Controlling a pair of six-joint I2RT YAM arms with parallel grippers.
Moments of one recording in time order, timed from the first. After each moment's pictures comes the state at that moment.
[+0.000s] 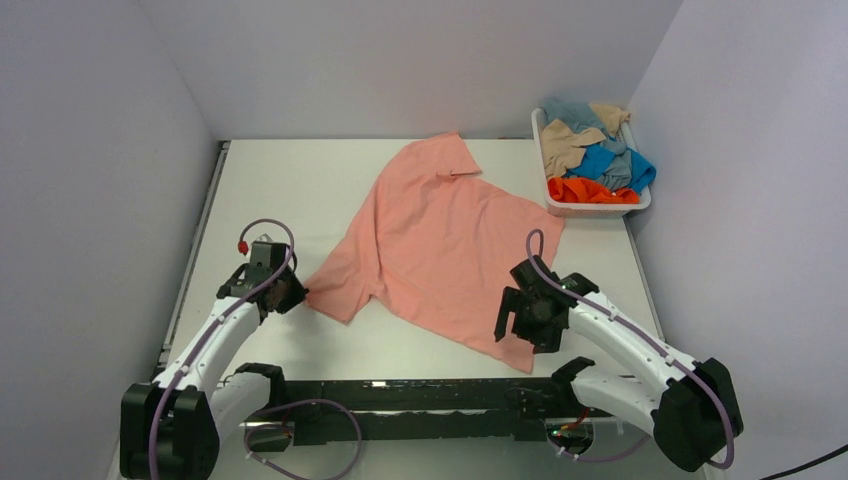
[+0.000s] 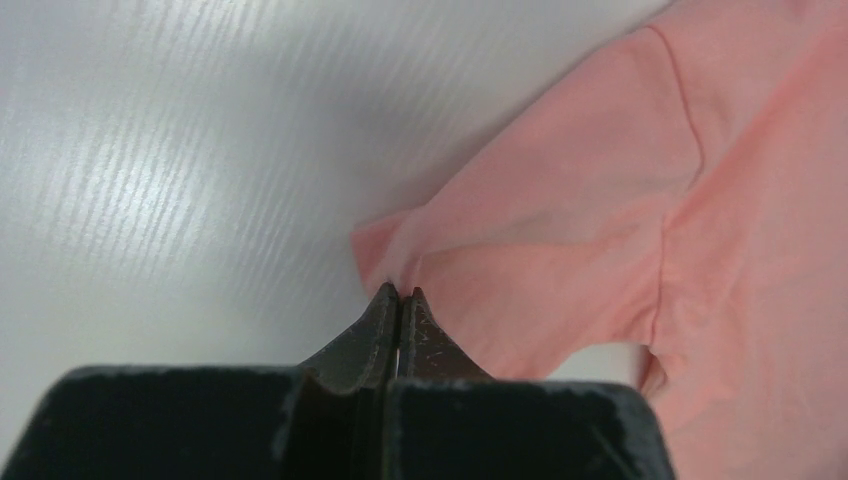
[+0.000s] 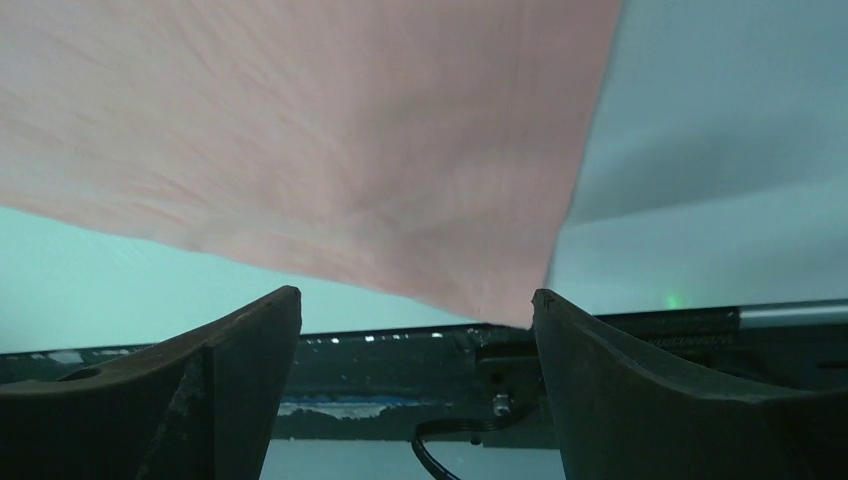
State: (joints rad) left arm -0.12 1.00 0.54 -0.55 -0.09 -0.73; right arm 0.49 1.00 0.62 -0.95 0.01 0.79
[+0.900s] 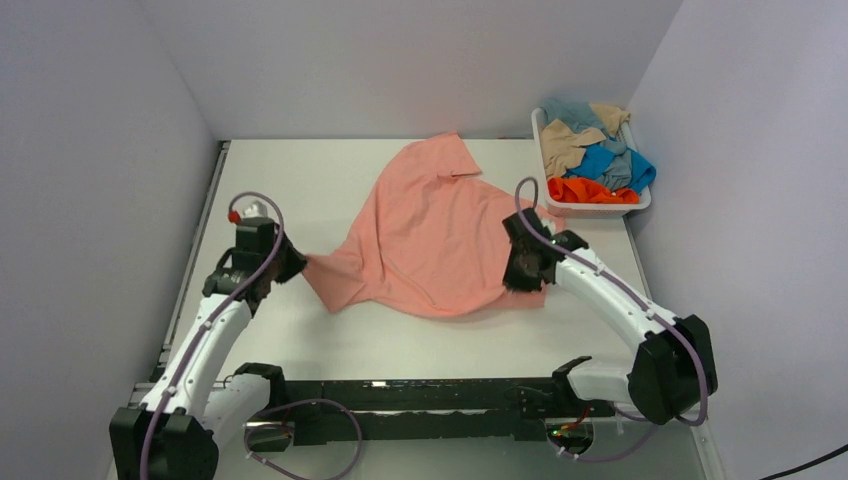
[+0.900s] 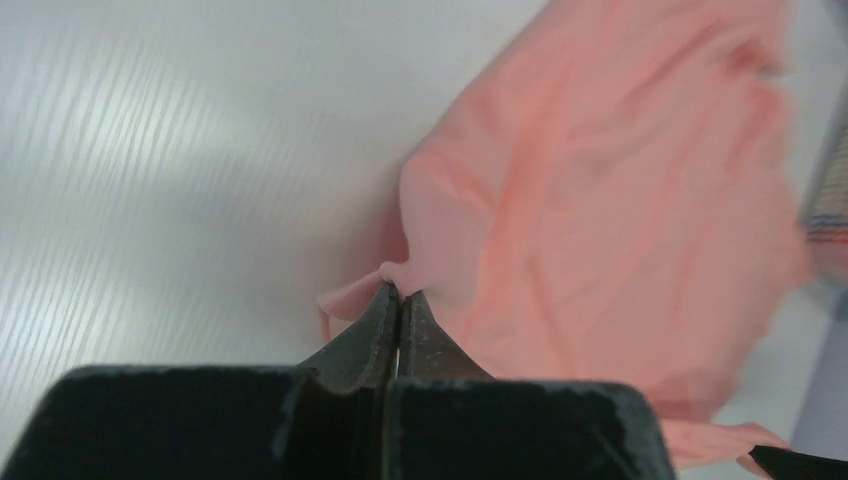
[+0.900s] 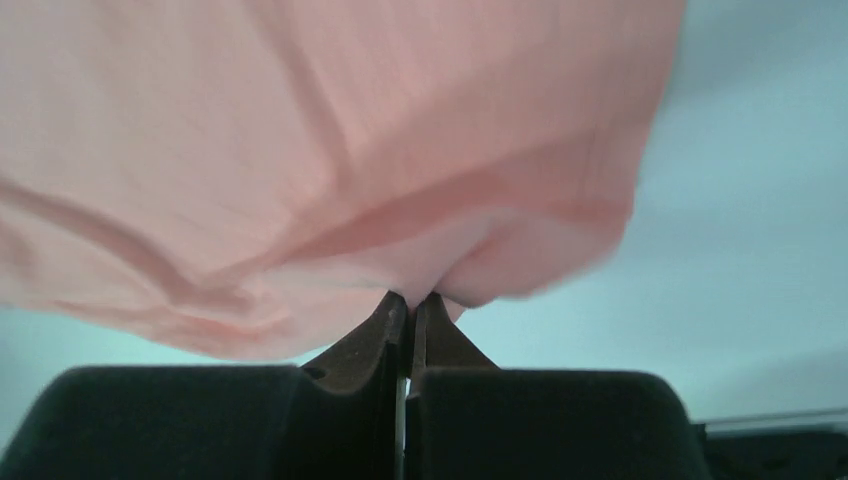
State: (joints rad) left arm -0.12 0.93 0.65 -0.50 -0.02 -0.72; right arm 0.46 1.26 0.85 -0.84 0.15 0.75
